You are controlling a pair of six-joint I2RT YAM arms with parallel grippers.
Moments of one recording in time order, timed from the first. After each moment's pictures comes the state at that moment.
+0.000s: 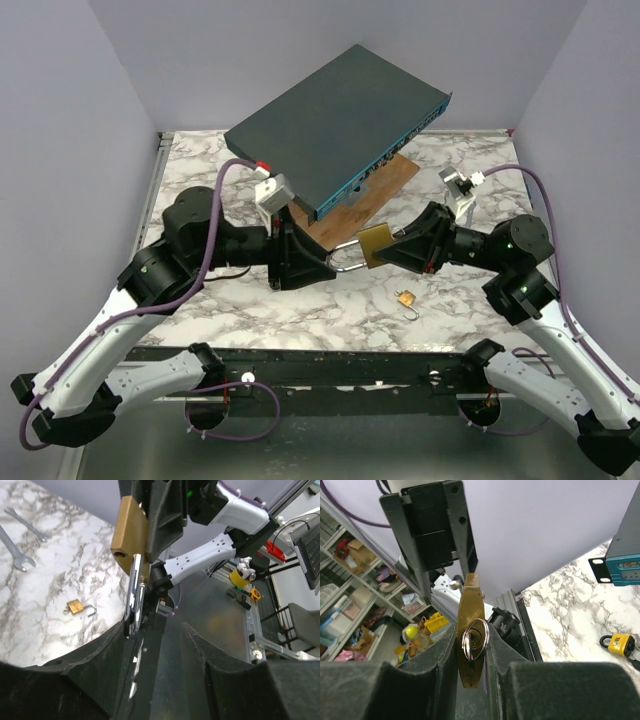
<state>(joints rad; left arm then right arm) -0.82 0.95 1.32 -0.52 0.66 -0.41 0.58 0.78 0.87 0.19 -0.79 0.80</state>
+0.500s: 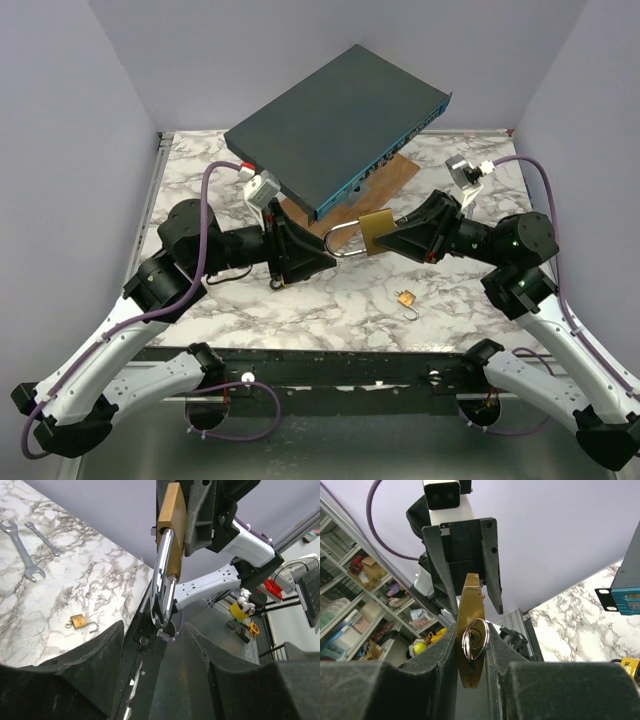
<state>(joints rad) -0.79 0.85 1.17 -0.32 0.58 -0.54 0.58 0.81 0.90 0.29 -0.75 0.90</state>
